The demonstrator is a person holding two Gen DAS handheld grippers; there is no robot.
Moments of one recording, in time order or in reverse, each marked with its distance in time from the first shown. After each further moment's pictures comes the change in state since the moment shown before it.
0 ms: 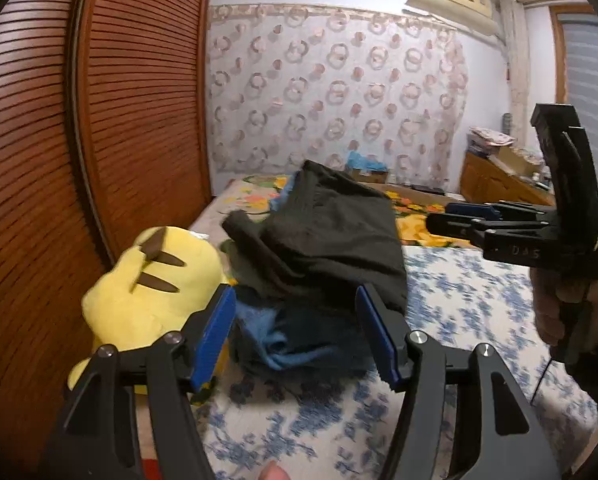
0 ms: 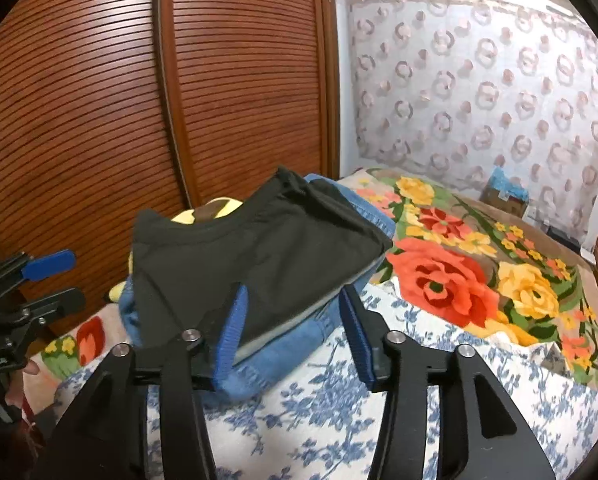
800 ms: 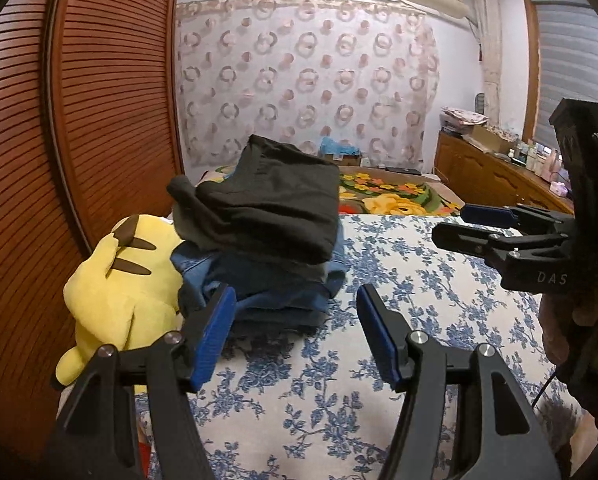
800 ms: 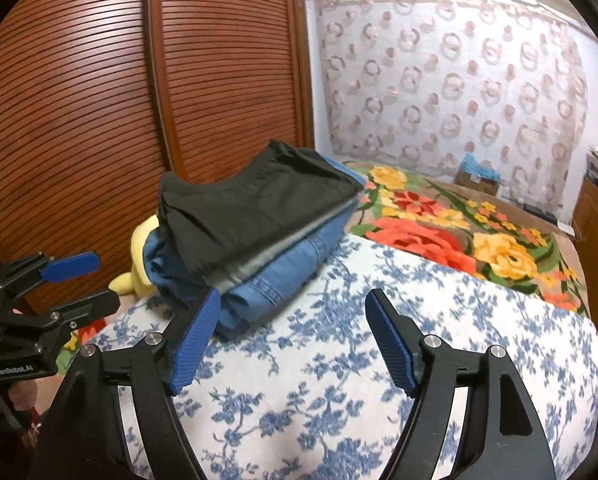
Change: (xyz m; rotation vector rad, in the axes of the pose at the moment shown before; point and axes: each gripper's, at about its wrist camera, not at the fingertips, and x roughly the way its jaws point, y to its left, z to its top) left arm -0.019 -0.043 -0.028 0.075 0.032 -0.056; right arm -0.067 0.021 -0.063 0.078 -0.018 -0.086
